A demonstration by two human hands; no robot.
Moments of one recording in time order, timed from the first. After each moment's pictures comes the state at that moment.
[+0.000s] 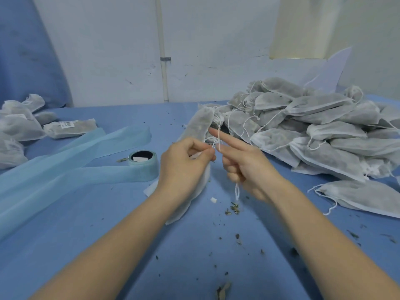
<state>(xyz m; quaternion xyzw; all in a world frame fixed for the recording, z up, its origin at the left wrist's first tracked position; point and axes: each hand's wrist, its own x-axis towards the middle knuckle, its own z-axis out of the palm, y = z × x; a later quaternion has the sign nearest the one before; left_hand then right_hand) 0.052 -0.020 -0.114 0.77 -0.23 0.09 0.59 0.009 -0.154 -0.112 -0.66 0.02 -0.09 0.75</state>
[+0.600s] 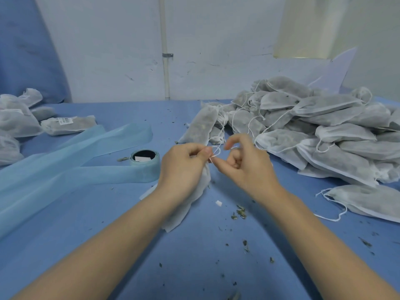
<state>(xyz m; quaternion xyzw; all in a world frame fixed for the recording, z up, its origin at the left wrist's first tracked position) 0.069 -0.016 -0.120 0.79 -0.24 0.06 0.57 0.012 -0.148 -0.124 -0.88 -0.01 -0.30 0.38</state>
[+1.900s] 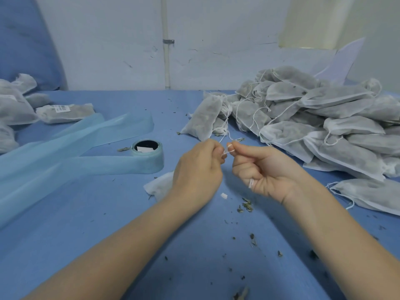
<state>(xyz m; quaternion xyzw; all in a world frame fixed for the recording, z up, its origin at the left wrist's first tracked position) 0.053 -0.023 -0.133 0.84 -0.28 0.09 0.46 0.006 -0.149 -0.103 -0.42 0.17 0.07 0.89</state>
